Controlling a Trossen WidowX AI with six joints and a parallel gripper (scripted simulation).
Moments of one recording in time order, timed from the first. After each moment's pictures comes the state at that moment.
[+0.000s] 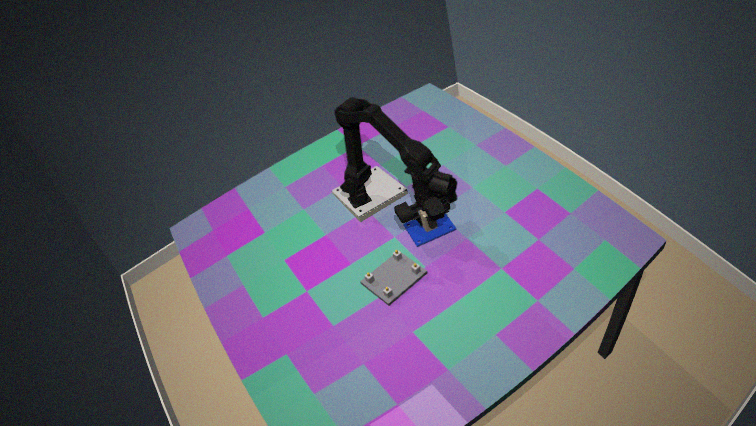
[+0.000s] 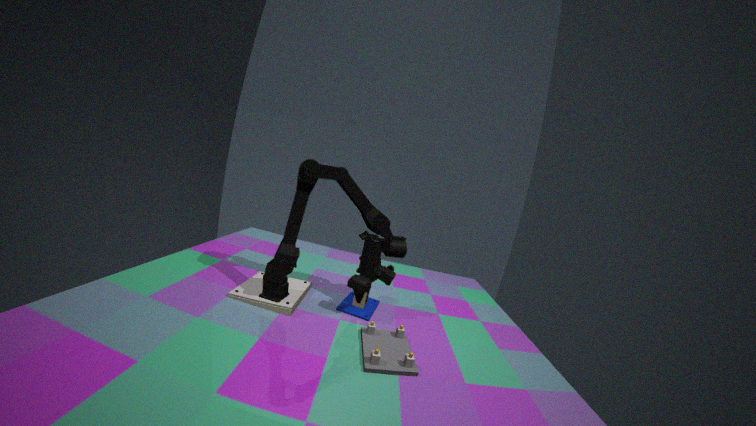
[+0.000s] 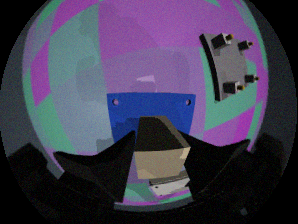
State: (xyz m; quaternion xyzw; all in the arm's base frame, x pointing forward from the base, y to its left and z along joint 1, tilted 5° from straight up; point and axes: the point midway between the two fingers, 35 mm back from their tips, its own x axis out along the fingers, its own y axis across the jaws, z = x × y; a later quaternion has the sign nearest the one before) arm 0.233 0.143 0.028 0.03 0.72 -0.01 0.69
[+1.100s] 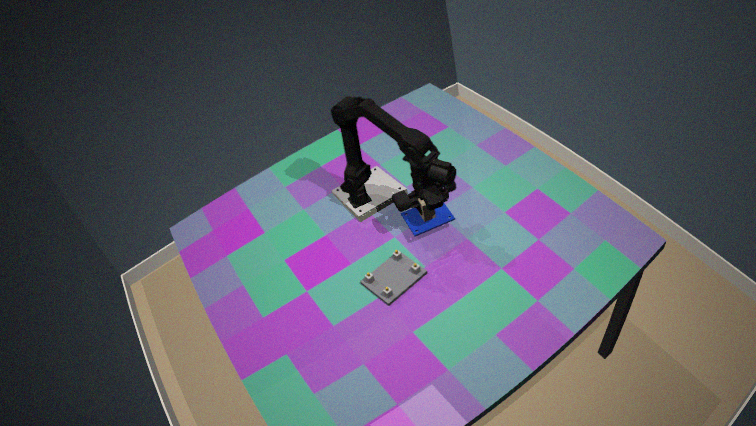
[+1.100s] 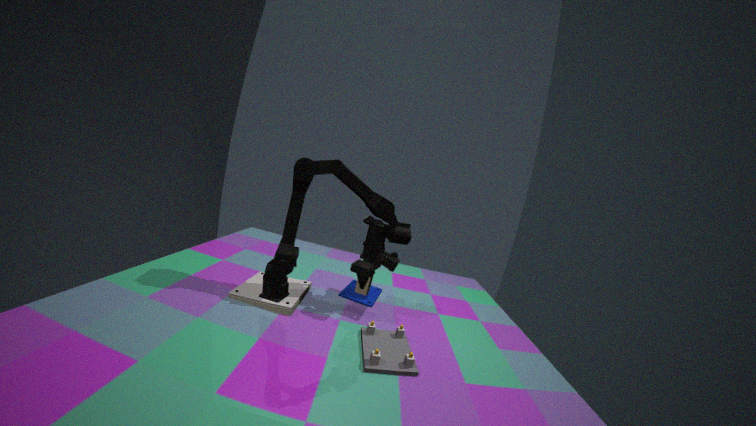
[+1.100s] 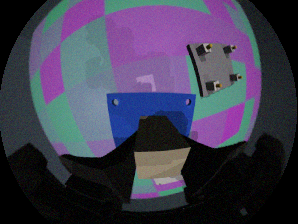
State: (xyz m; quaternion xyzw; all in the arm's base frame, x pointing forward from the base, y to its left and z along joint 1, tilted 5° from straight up) arm 0.236 0.142 0.074 0.03 0.73 -0.02 0.68
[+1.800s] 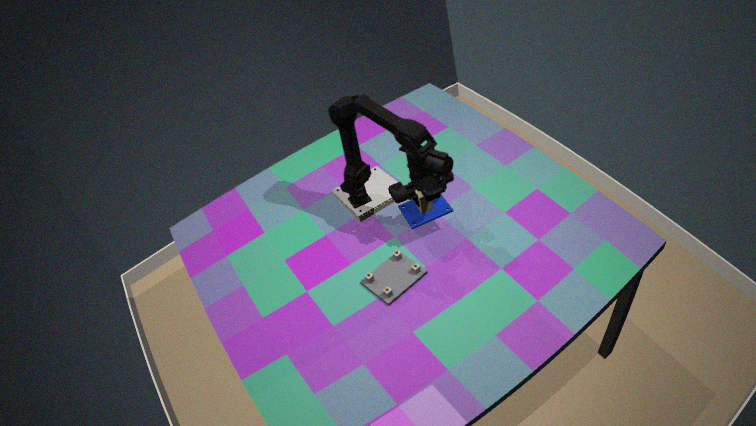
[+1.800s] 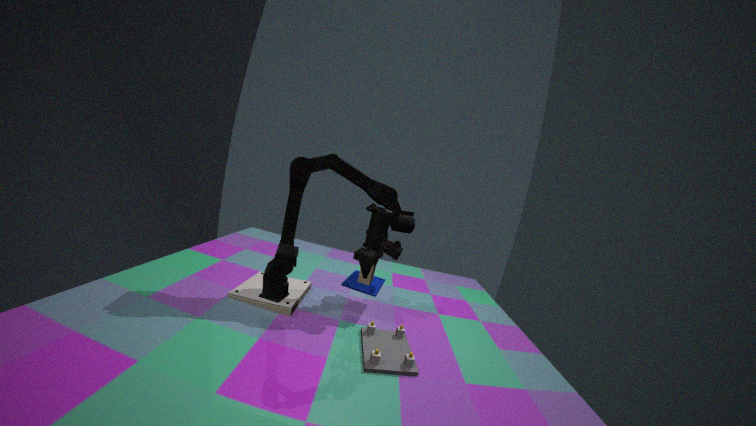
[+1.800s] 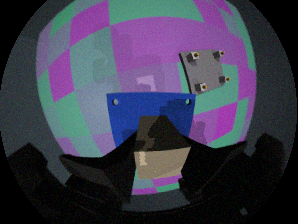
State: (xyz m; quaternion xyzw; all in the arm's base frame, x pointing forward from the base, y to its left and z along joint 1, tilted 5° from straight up) arm 0.240 0.136 0.113 0.03 0.73 -0.01 0.68
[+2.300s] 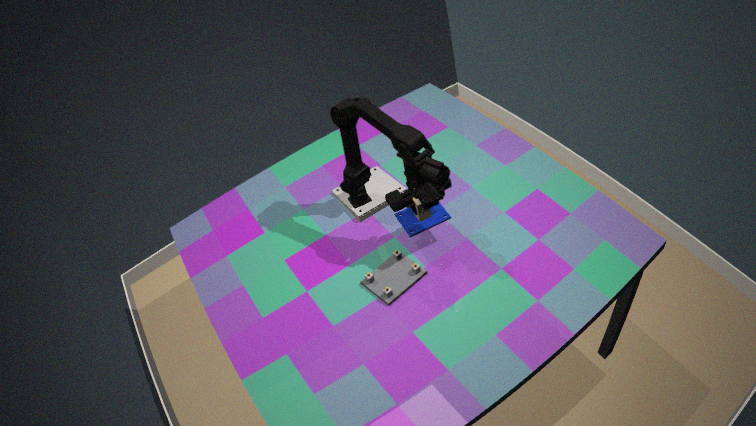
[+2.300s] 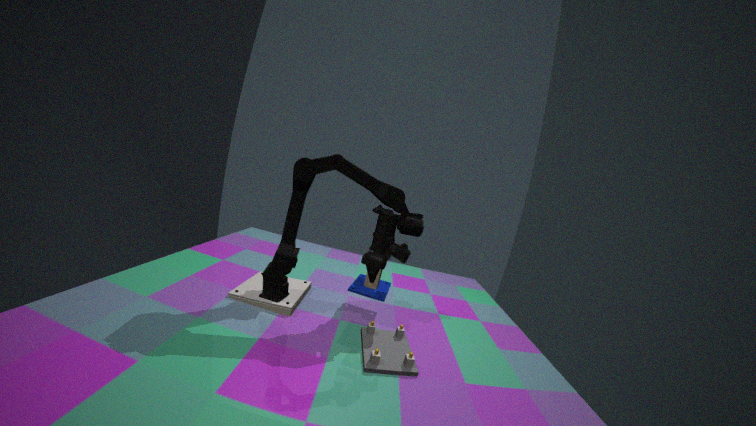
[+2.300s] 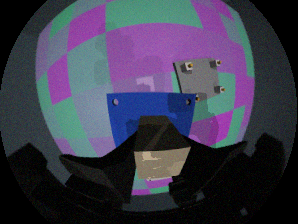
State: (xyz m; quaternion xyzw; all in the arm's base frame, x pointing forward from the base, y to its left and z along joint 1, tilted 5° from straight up) arm 0.265 0.113 0.113 0.01 0.73 0.00 0.69
